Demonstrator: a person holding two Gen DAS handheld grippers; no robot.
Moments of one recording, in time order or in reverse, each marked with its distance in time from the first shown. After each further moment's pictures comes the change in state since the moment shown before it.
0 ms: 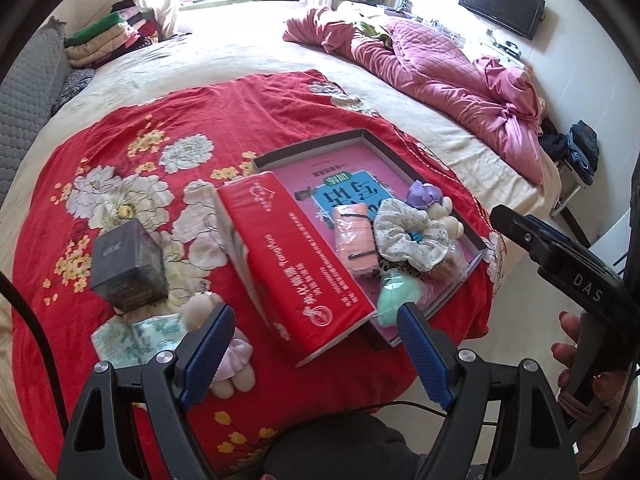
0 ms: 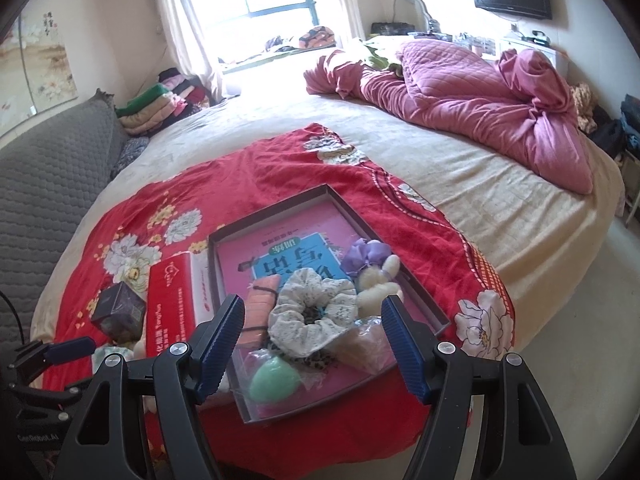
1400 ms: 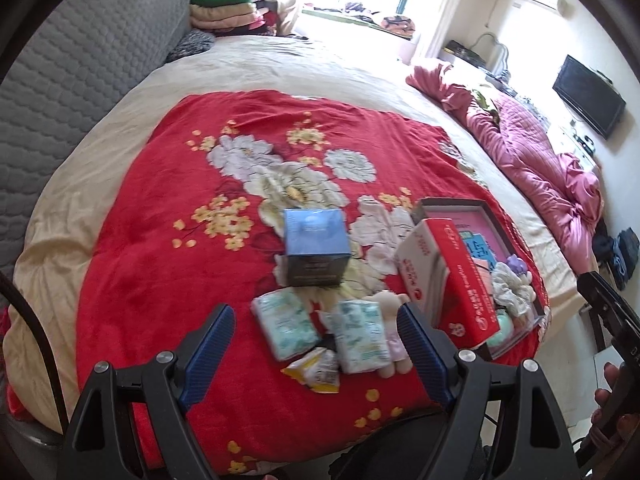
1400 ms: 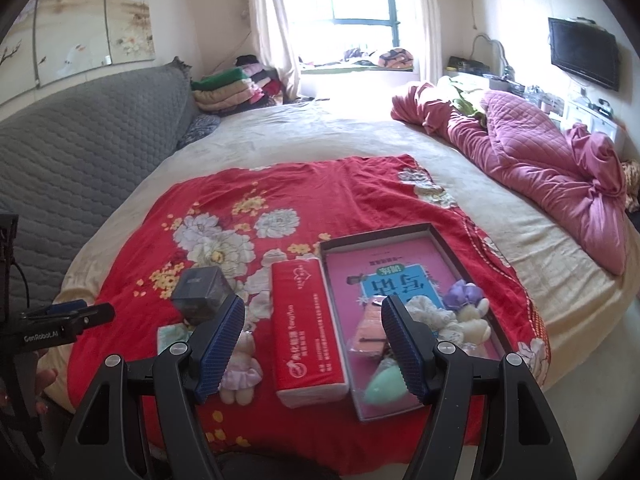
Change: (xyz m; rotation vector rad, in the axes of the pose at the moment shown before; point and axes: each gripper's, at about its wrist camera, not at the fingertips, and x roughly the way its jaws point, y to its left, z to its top) left arm -0.086 0.181 -0.046 -0.336 -0.103 0.145; right arm -0.042 0.138 0.000 -0.247 -0.035 0.130
